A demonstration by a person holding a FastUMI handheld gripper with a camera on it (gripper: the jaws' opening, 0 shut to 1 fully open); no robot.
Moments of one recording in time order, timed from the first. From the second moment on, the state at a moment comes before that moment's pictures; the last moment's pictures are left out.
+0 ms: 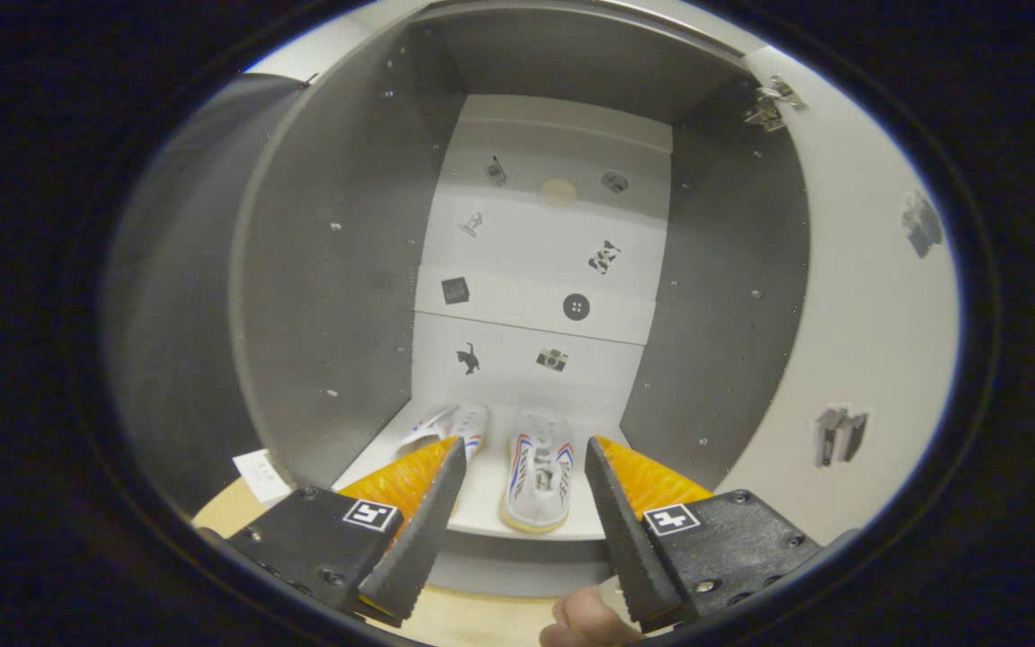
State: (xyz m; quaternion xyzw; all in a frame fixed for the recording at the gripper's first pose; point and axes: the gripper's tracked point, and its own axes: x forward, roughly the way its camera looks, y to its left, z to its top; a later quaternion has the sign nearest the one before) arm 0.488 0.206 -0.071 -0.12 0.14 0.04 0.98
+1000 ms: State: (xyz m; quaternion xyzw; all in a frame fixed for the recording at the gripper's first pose) arm 0.141 0.104 0.017 -0.07 0.13 0.14 0.98
